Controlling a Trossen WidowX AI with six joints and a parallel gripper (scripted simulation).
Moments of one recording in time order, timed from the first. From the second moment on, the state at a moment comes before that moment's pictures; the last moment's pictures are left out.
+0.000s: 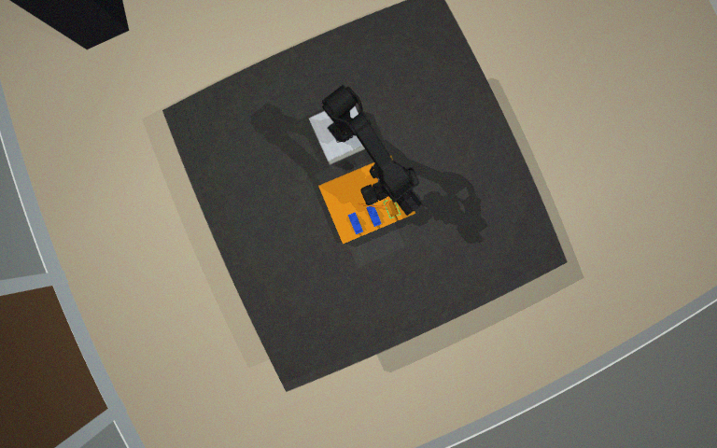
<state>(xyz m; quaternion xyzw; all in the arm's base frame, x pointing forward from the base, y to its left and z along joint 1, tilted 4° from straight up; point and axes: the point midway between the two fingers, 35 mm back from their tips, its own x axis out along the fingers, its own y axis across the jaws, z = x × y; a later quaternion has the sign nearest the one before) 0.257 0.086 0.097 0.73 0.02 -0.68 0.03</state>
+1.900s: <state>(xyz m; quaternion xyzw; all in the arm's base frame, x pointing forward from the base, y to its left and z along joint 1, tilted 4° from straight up) 0.343 0.091 0.080 0.74 0.02 -0.67 0.03</state>
